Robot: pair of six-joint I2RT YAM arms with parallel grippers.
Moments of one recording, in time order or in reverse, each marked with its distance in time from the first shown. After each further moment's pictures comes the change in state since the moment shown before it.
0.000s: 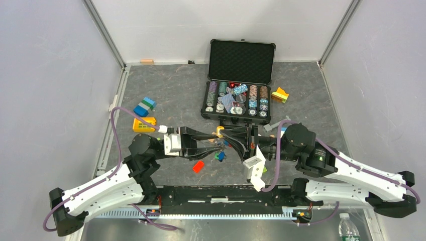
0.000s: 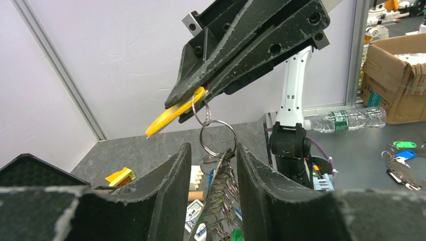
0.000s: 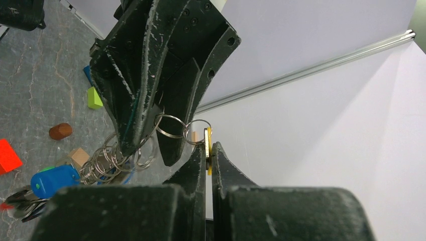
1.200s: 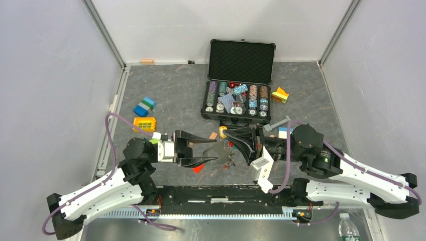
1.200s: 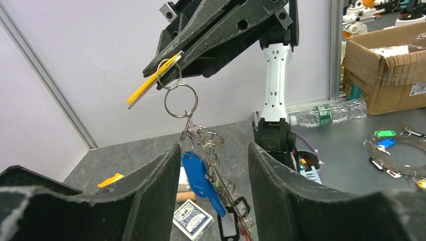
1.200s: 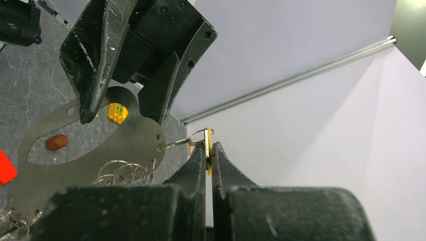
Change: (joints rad) left arm 0.000 -0.085 -0.032 -0.045 0.059 0.008; right arm 0.004 -0.037 -0.002 0.018 -0.019 0.018
